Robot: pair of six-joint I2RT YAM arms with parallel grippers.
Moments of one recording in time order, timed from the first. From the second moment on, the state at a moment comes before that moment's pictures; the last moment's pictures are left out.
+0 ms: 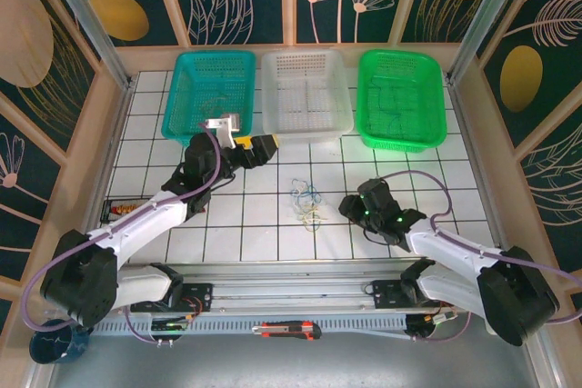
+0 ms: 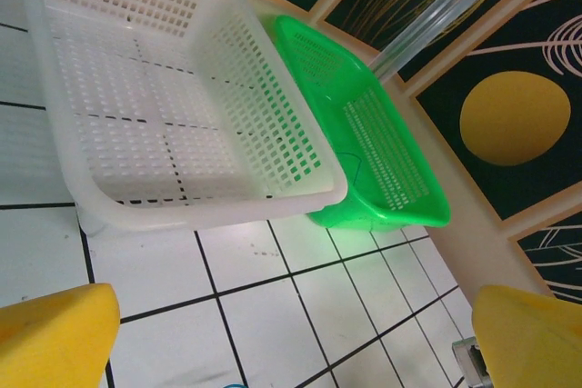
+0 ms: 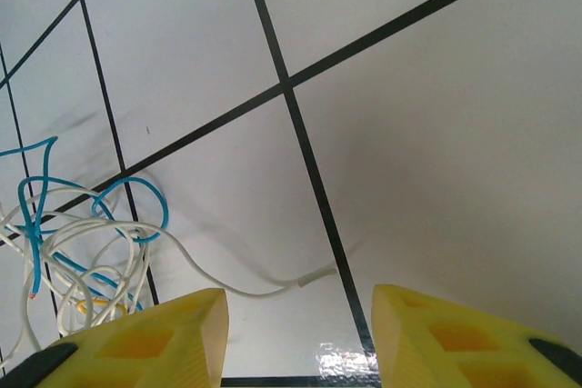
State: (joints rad) left arm -0.52 1.24 0.68 0.34 0.22 -0.68; right arm 0.62 1.05 0.35 -0.17 0.02 1.01
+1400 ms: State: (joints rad) left arm -0.52 1.23 0.55 0.50 0.36 -0.47; right arm 0.61 1.22 0.99 -0.16 -0.08 0.60
